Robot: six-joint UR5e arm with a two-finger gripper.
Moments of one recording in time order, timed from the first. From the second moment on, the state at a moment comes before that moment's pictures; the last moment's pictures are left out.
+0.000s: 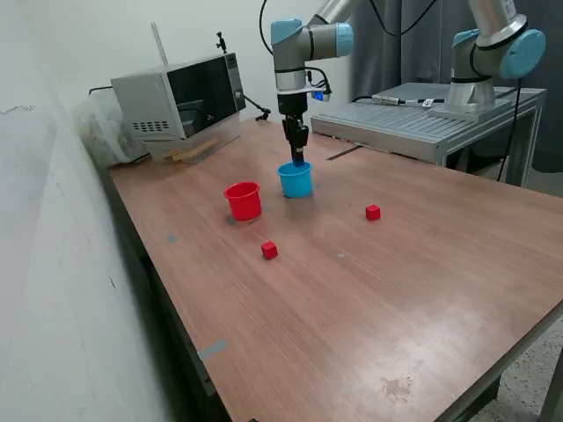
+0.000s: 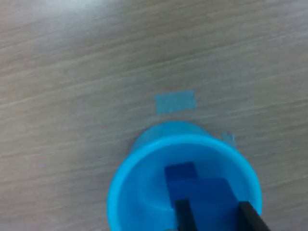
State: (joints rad) arm -0.34 -1.07 1.74 -2.33 -1.55 3.04
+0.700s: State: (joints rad) arm -0.35 -1.05 1.72 -2.35 -1.54 3.04
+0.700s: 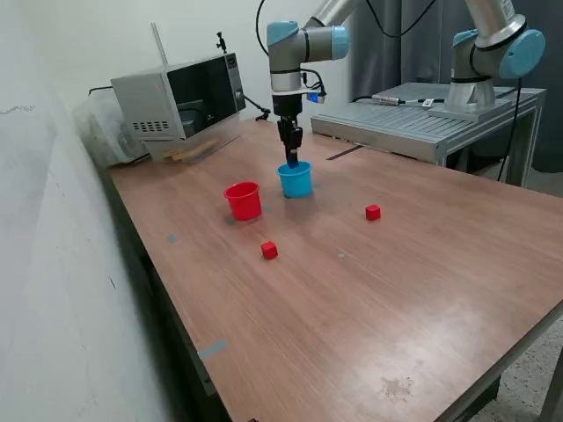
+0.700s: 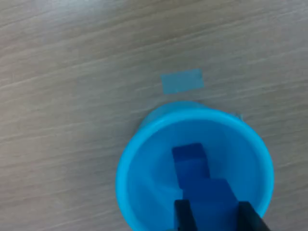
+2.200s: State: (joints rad) arm -0.32 -1.19 1.74 -2.27 -1.55 3.00
